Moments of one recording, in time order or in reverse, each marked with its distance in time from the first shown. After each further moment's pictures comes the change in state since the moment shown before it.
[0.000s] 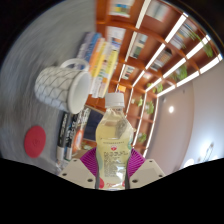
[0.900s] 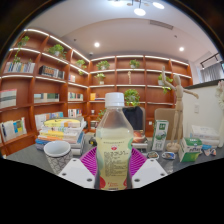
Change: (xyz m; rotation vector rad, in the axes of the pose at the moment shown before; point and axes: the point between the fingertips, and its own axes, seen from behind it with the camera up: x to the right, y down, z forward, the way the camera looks) arm -0.096 0.004 -0.014 -0.002 -0.235 1.833
